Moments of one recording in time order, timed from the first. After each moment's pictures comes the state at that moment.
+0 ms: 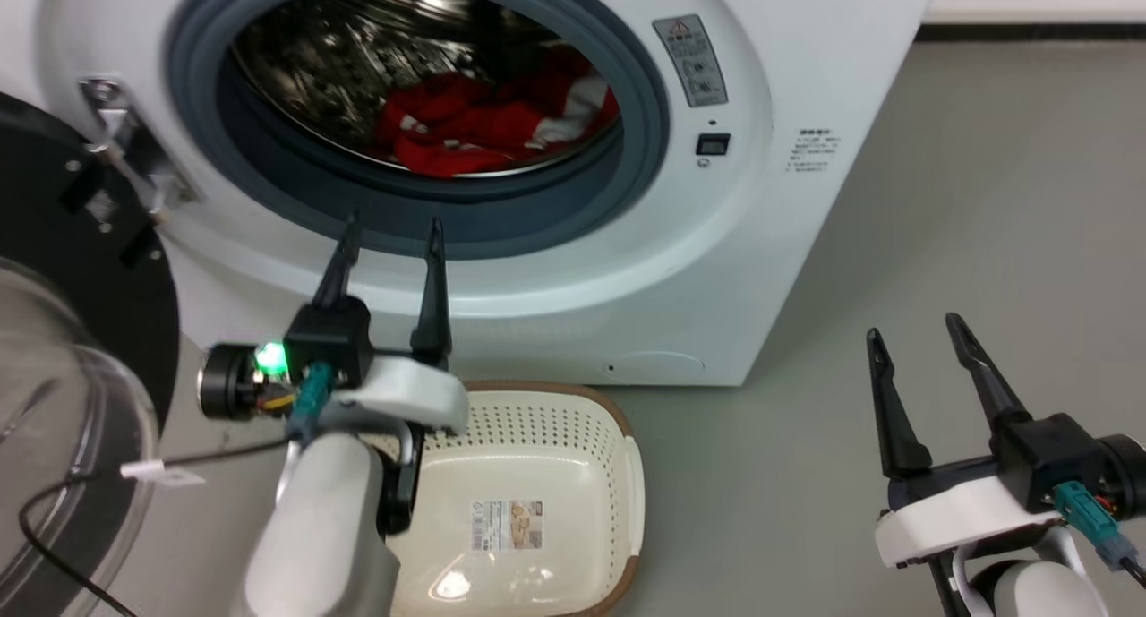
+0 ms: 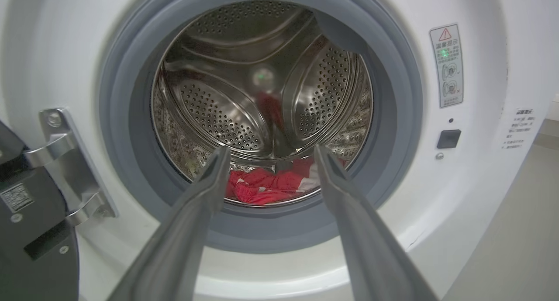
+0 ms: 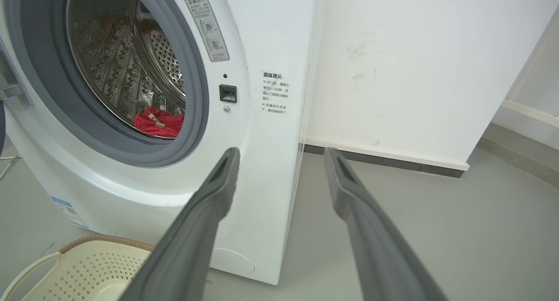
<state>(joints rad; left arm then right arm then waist) -0.38 0.05 -0.14 0.30 -0.06 0.06 -0.26 -0.06 -0.05 0.01 0.00 -0.04 0.13 -0.17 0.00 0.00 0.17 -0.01</state>
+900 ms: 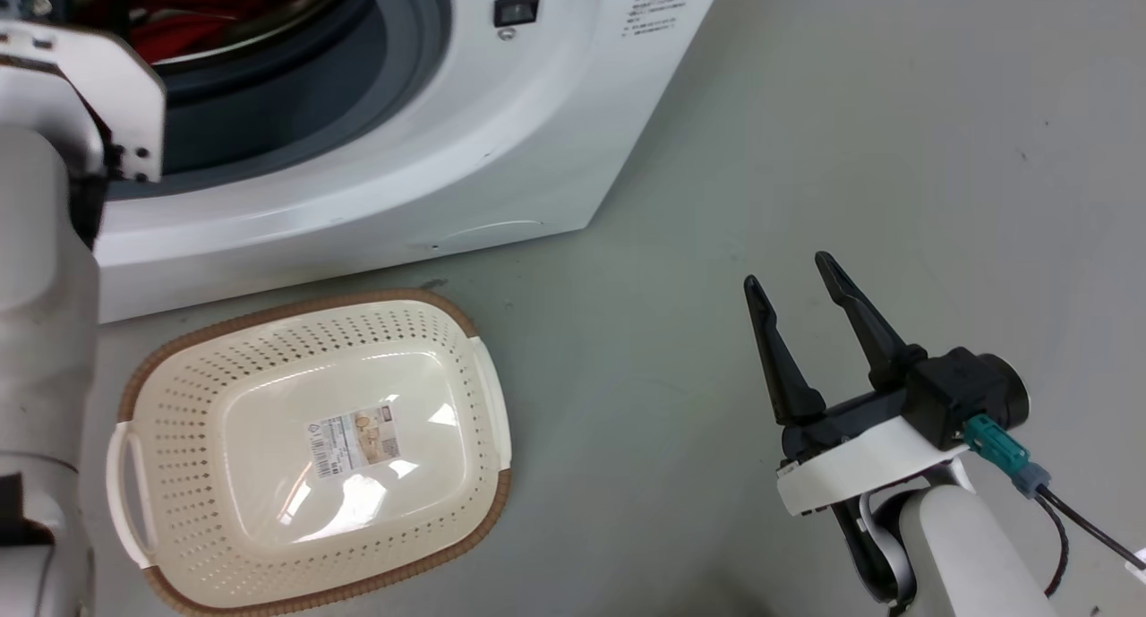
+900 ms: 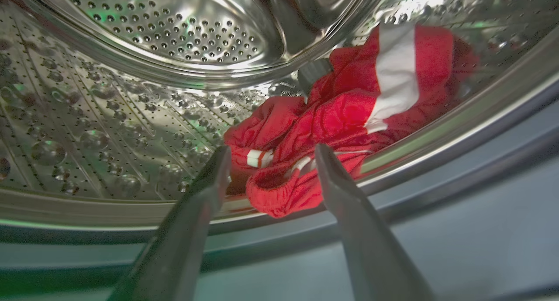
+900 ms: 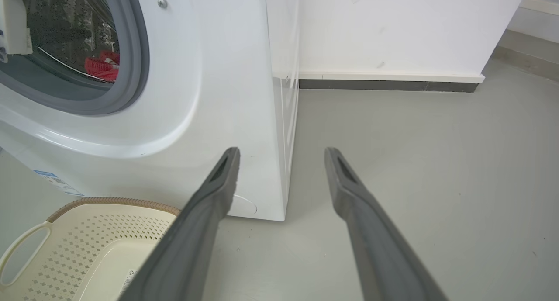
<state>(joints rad) -1.06 0.42 -0.13 0.89 0.05 -0.04 0.07 -0.26 -0.05 0.22 0.17 0.13 0.13 -0.26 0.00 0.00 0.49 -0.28</state>
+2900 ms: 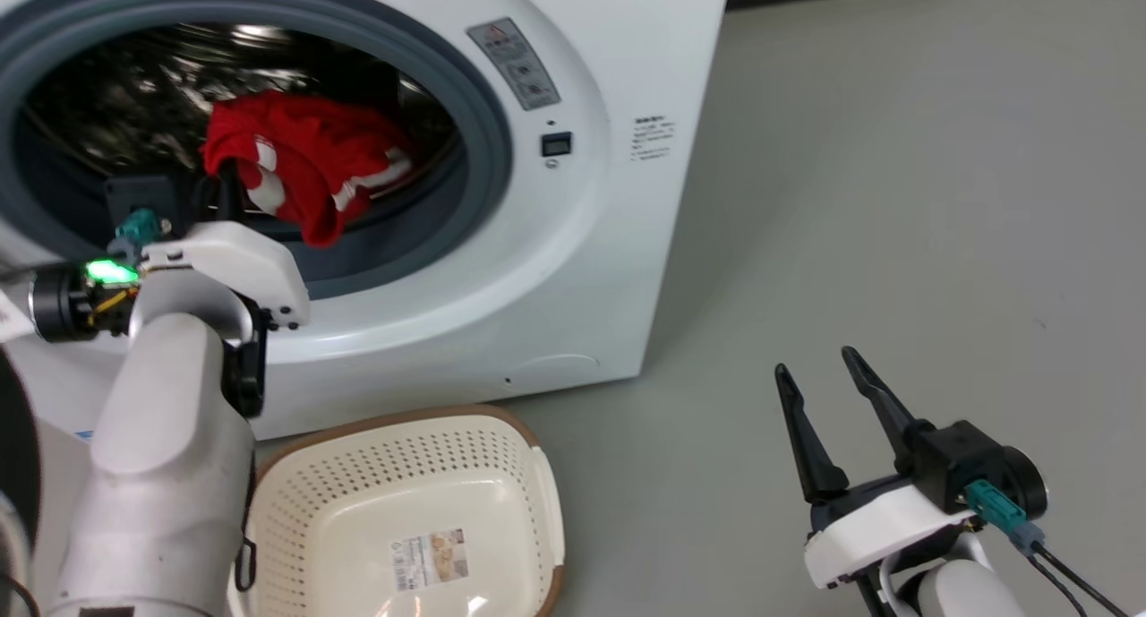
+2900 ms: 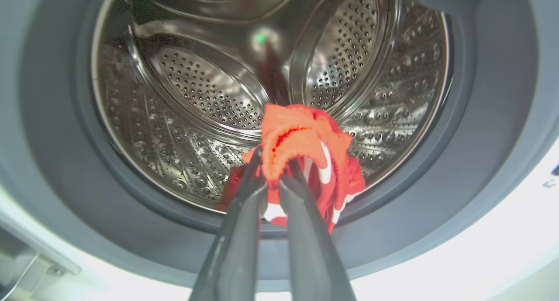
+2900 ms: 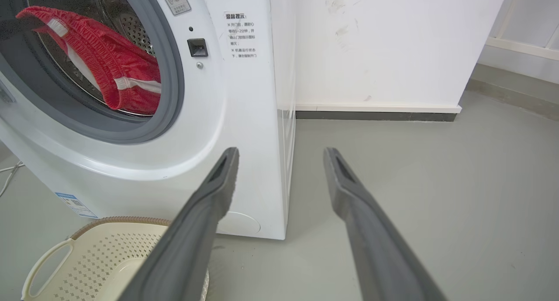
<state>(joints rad) -0.75 0.27 -0.09 0.79 -0.21 0.05 -0.19 -0.13 -0.05 0.17 0.23 0.09 0.13 -0.25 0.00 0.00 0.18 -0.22</state>
